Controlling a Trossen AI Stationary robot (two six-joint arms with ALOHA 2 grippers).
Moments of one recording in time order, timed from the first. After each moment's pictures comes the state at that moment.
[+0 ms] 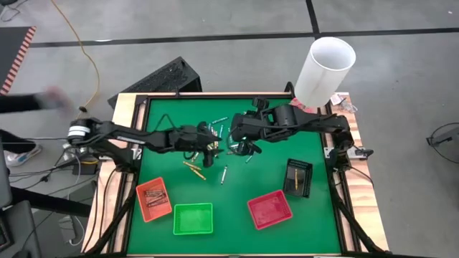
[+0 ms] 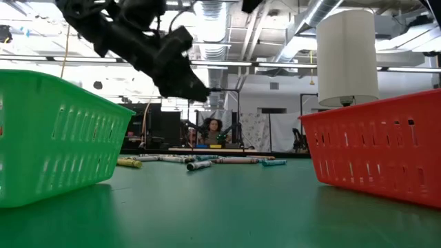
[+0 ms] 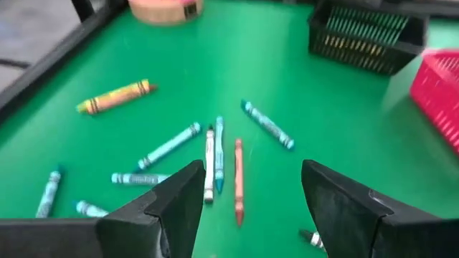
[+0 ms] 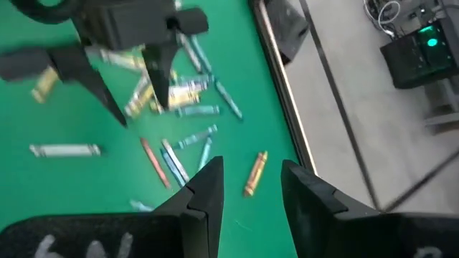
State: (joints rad) left arm 0.13 1.44 0.68 0.35 -0.09 -0.06; right arm 0.10 1.88 2.31 -1.52 0.62 0.16
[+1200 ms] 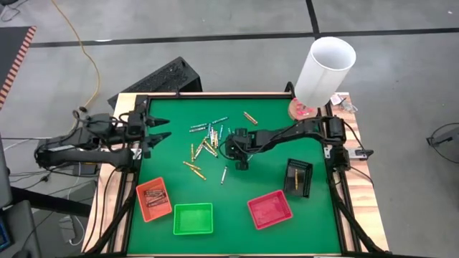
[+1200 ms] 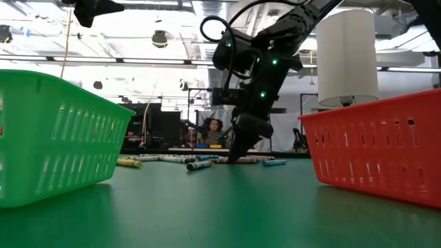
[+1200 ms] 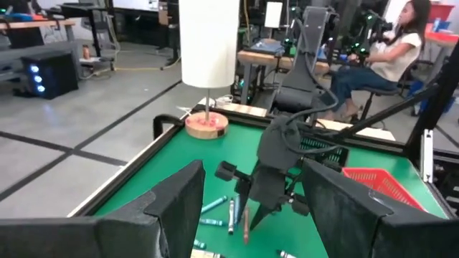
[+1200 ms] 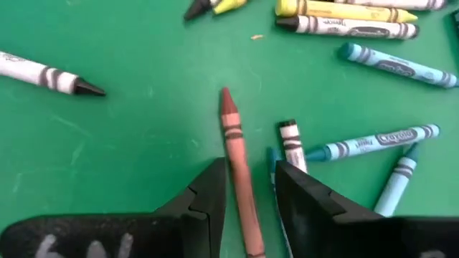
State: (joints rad) left arm 0.10 0.39 0.68 -0.30 -0.18 -0.09; right arm -0.07 1.93 1.25 -0.34 0.18 -0.19
